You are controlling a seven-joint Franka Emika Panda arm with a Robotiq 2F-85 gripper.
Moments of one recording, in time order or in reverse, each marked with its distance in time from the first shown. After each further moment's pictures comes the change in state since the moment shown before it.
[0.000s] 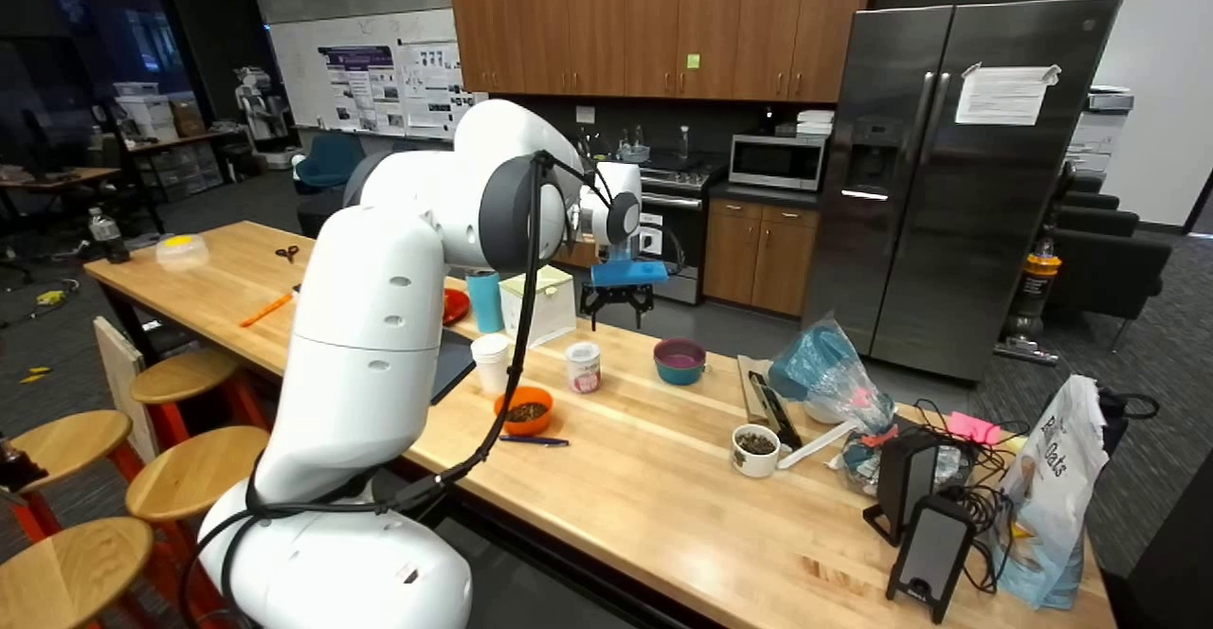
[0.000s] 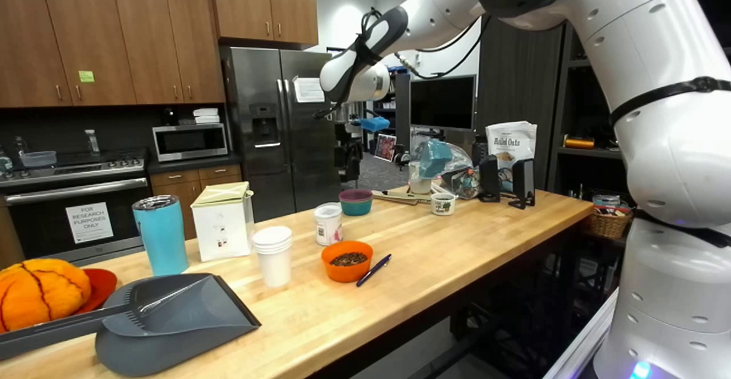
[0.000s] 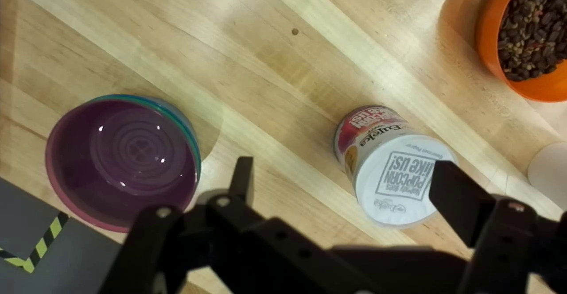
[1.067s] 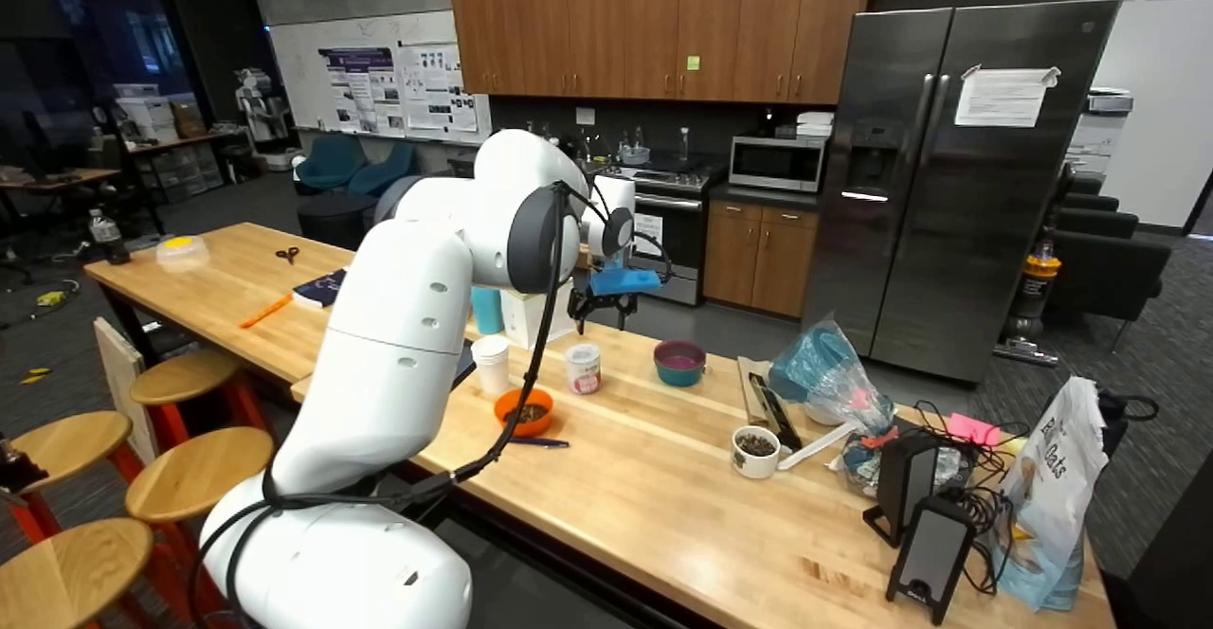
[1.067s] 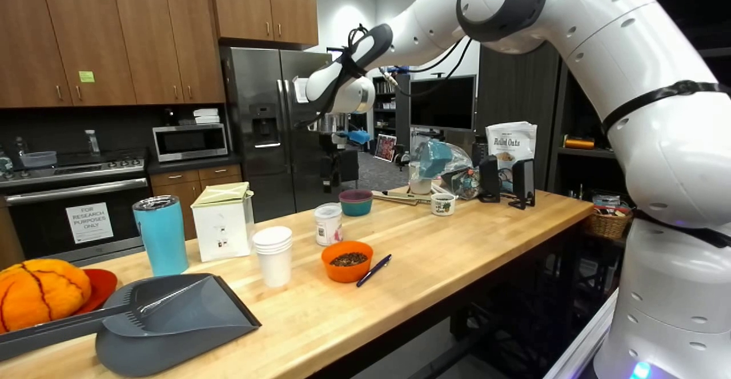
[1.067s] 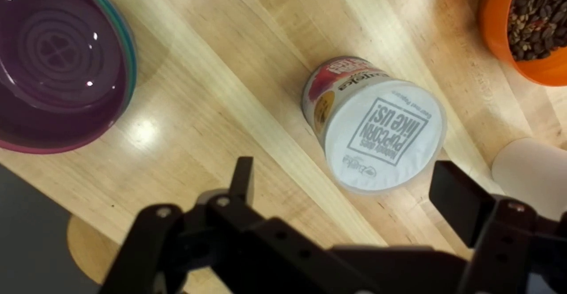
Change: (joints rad) arm -0.008 0.137 0.070 0.137 0.044 -0.002 -0.187
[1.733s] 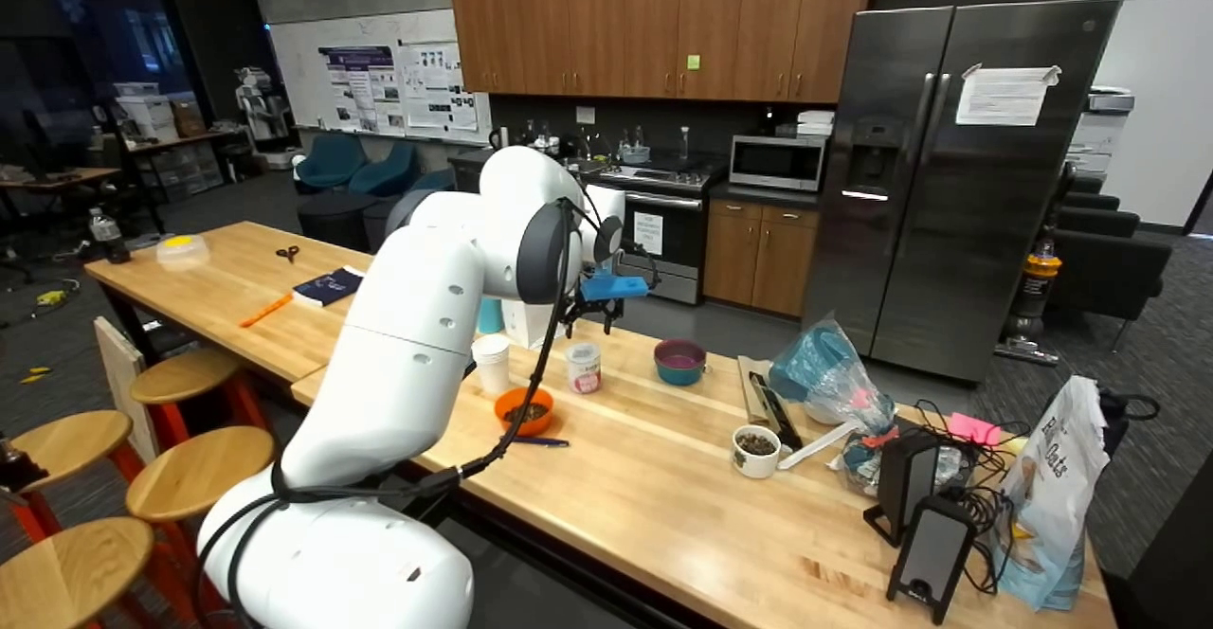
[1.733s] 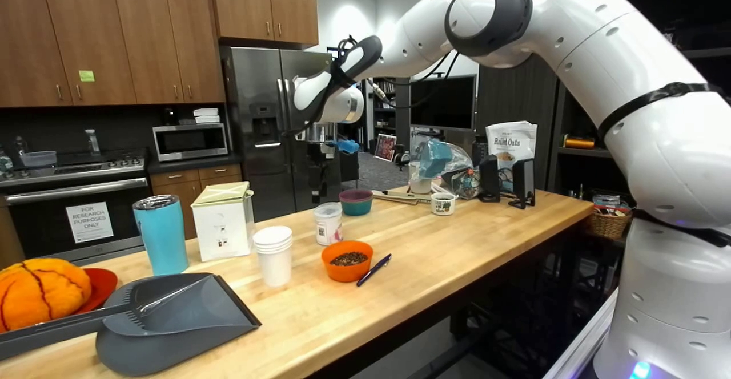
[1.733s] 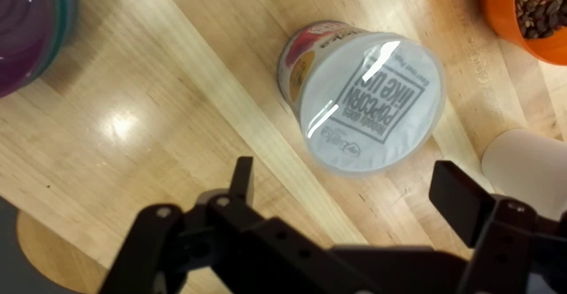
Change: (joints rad) arm 0.024 0.088 0.029 0.082 0.000 -0.017 -0.020
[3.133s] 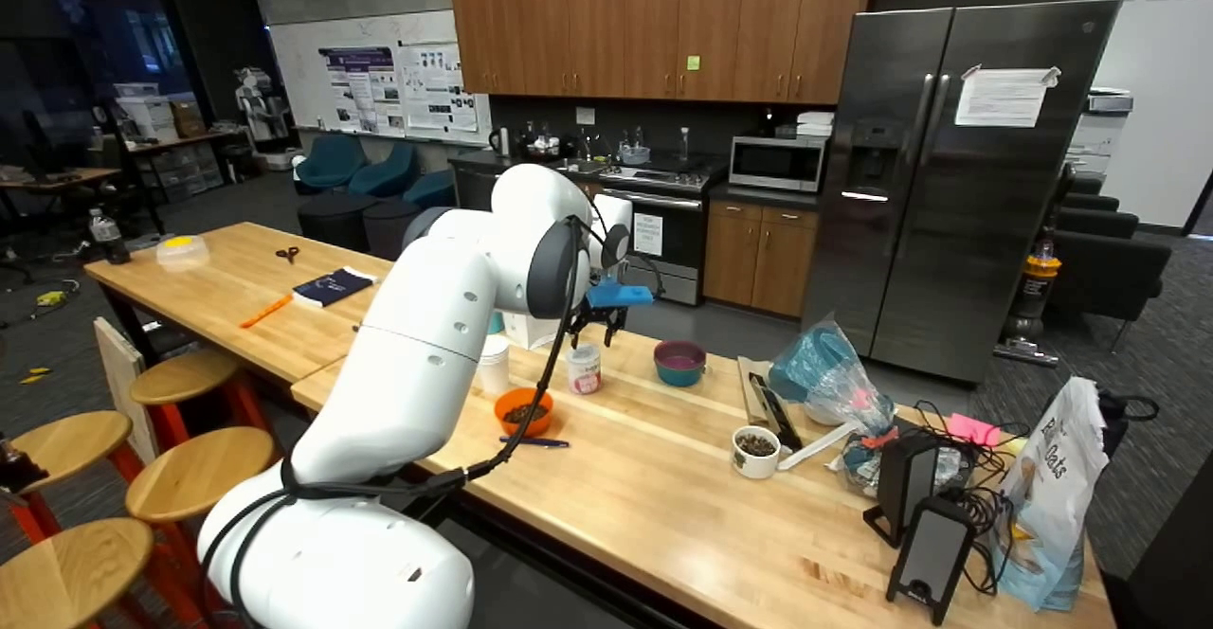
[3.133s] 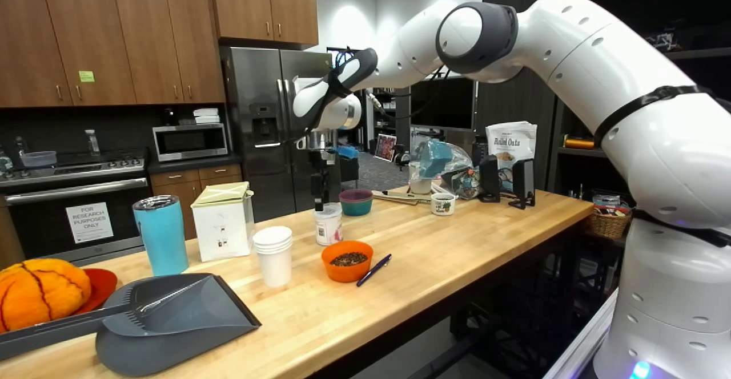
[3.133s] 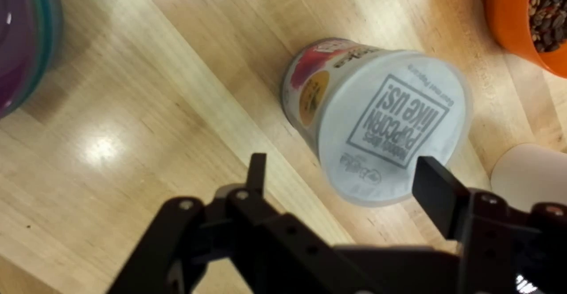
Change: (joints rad) arm 0.003 0.086 -0.010 0.105 0.000 -0.091 0.001
